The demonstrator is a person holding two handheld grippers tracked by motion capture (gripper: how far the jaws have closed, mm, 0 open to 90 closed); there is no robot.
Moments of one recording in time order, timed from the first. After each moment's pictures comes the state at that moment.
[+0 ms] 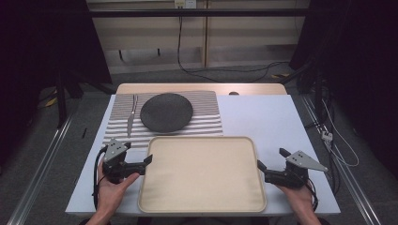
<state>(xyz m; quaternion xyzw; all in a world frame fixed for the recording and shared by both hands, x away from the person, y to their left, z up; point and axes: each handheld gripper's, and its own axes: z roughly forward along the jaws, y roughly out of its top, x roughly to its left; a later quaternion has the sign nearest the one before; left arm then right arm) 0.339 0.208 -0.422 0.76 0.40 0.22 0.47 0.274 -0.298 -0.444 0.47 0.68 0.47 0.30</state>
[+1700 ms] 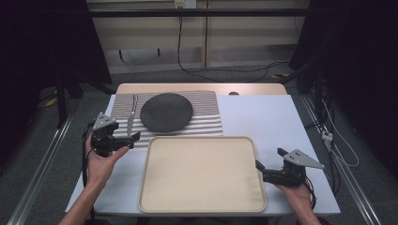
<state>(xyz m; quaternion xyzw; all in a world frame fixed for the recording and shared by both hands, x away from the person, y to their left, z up) 0.403 0.237 -0.387 0.76 0.44 0.22 0.43 0.280 -0.296 -0.447 0.48 0.69 0.46 0.29</state>
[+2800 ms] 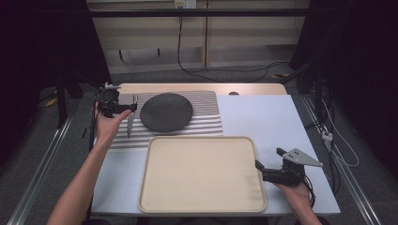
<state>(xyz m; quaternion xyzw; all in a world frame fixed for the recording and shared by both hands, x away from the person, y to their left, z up) 0.536 0.244 -0.389 0.76 0.51 0.22 0.34 0.285 -0.297 -0.450 0.48 0.69 0.46 0.28</state>
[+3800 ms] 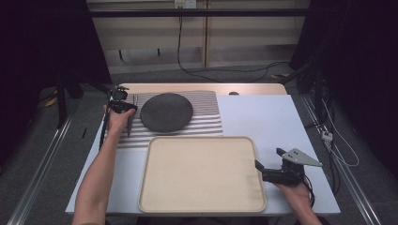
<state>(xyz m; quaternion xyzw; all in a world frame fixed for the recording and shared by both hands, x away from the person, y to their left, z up) 0.605 0.240 -0.455 0.75 0.57 0.19 0.27 0.285 -0.296 -0.451 0.48 0.70 0.46 0.28</state>
